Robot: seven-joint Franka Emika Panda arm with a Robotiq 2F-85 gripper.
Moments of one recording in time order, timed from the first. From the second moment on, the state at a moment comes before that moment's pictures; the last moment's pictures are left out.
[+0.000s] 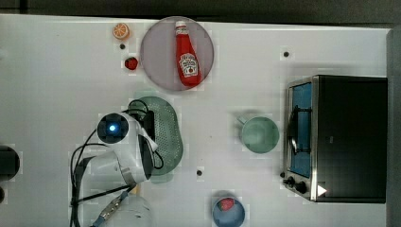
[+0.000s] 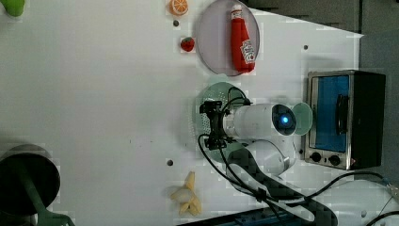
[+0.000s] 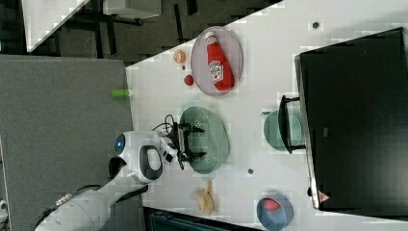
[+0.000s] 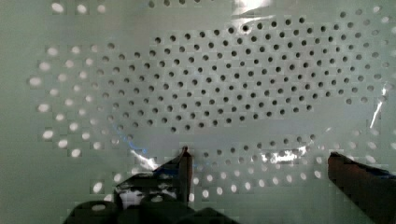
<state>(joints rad) 0.37 0.48 0.06 -2.28 0.10 1.11 1.06</state>
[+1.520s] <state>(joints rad) 0.60 0.67 0.07 -1.93 0.12 1.03 1.31</state>
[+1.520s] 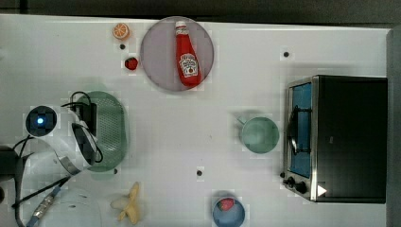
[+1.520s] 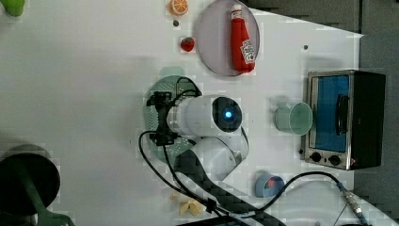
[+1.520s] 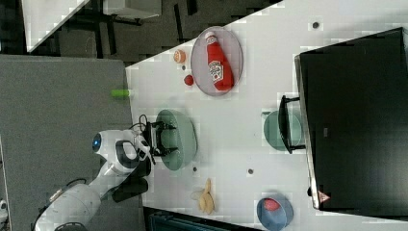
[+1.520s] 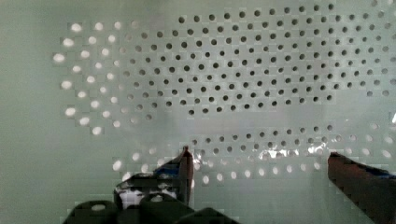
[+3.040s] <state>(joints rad) 0.73 0.54 -0.07 -1.87 0.17 0.67 1.13</state>
